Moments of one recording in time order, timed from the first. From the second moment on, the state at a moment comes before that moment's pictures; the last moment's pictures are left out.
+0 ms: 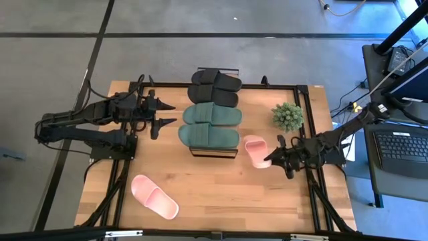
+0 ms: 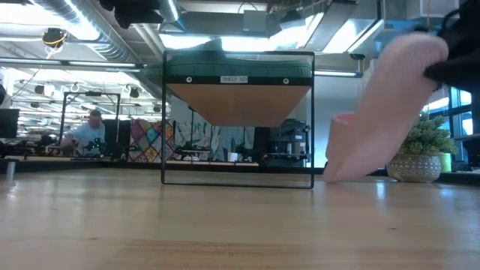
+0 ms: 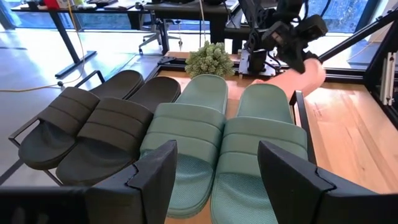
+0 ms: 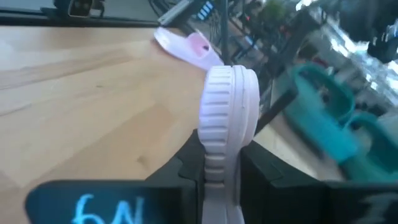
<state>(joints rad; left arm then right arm) 0.18 0.70 0.82 -0.44 -0.07 0.01 0.49 0.50 0.04 0.30 0.24 -0.64</state>
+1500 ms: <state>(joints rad) 0.18 0.70 0.82 -0.51 -0.07 0.01 0.40 0.50 0.01 0.41 0.20 -0.58</state>
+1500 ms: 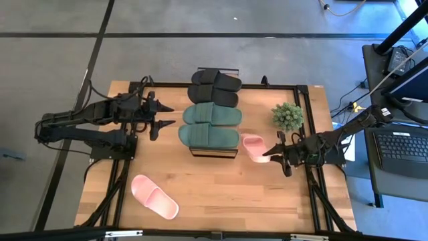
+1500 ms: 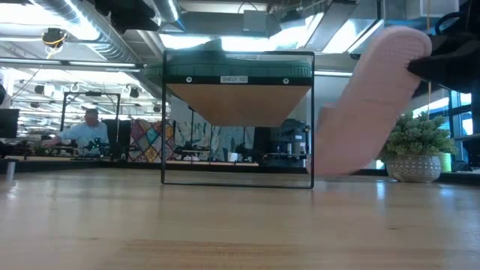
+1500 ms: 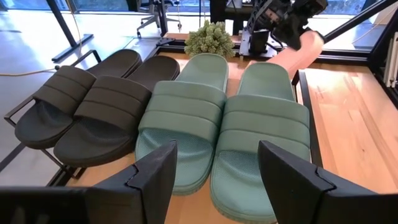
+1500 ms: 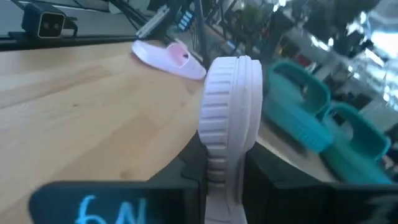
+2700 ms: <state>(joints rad) 0.18 0.70 0.82 -0.54 -0.07 0.01 -0.01 0.86 0.01 0.71 -0.31 -0.72</state>
